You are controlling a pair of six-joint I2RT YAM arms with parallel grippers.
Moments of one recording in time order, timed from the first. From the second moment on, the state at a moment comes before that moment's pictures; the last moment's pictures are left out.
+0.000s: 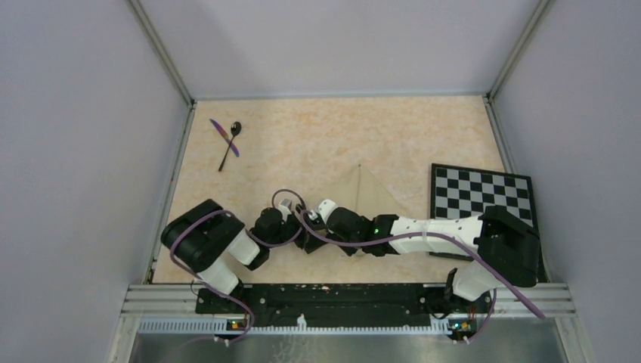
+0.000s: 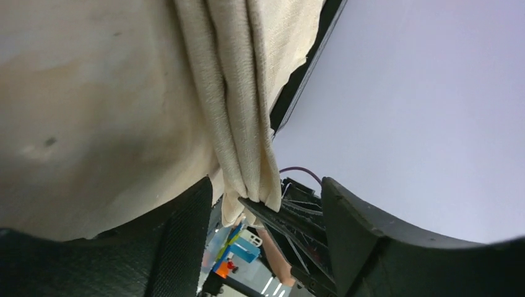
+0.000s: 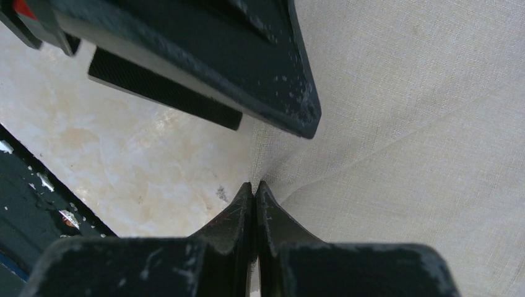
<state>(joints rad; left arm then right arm) -0.63 1.60 0.14 1.06 0.45 -1.66 1.19 1.49 0.84 -0.30 0.23 0.16</state>
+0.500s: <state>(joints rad) -0.71 1.81 0.14 1.32 0.37 -1.76 1.19 1.49 0.84 -0.29 0.24 0.17</state>
